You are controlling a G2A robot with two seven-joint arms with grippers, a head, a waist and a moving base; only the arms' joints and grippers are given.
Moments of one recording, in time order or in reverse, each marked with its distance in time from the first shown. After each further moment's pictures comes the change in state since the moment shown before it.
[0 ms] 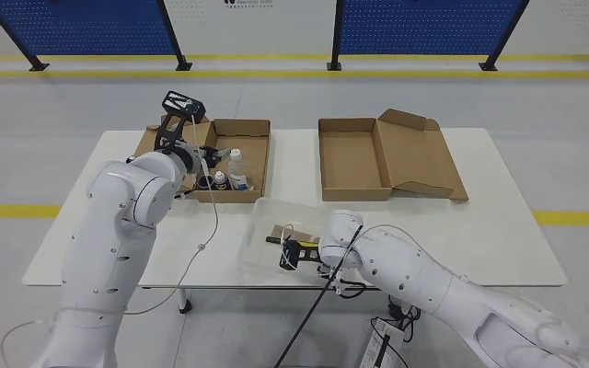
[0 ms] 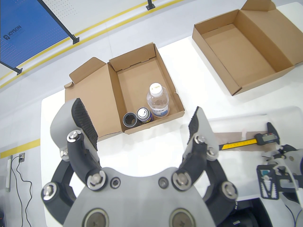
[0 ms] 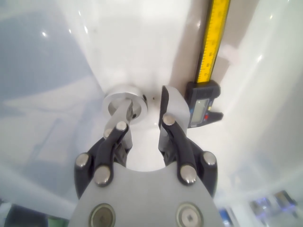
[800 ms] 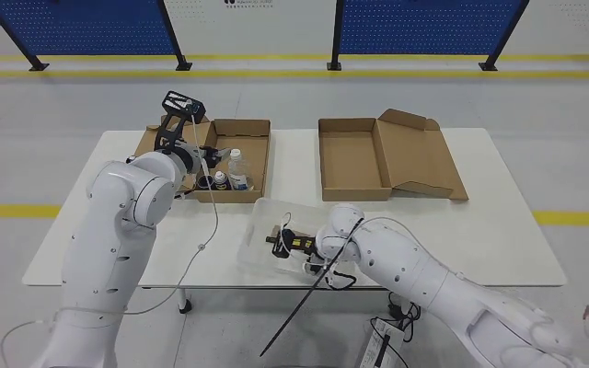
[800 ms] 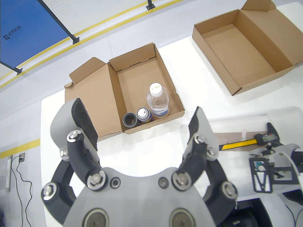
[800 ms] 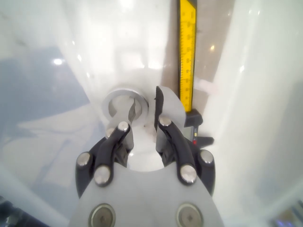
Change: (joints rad) left arm 0.000 0.000 0.000 0.000 0.000 0.000 0.000; right arm 0.002 -0.041 0.034 0.098 0.001 -0.016 -0.166
